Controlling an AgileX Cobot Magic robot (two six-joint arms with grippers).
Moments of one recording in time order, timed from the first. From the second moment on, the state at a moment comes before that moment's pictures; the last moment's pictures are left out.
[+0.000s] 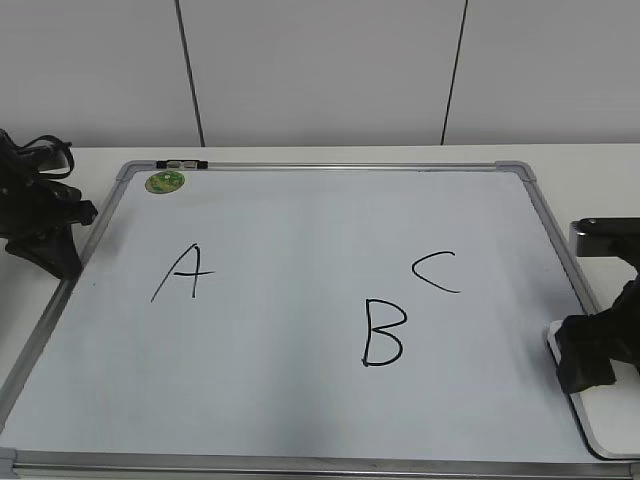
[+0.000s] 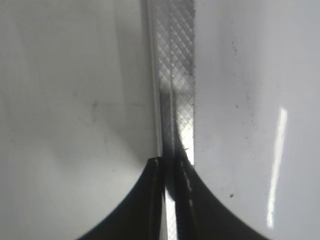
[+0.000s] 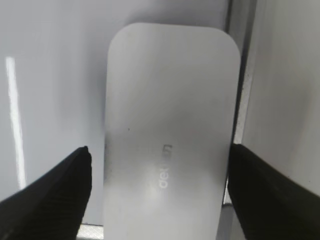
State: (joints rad) left arm 0.03 2.20 -1.56 -0.26 1.03 0.22; right arm 0.12 1.56 -0.72 0.05 0.64 0.00
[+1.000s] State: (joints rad) left arm 0.03 2.20 -1.56 -0.26 1.02 0.22; right arm 0.12 1.55 -0.76 0.05 0.66 0.01
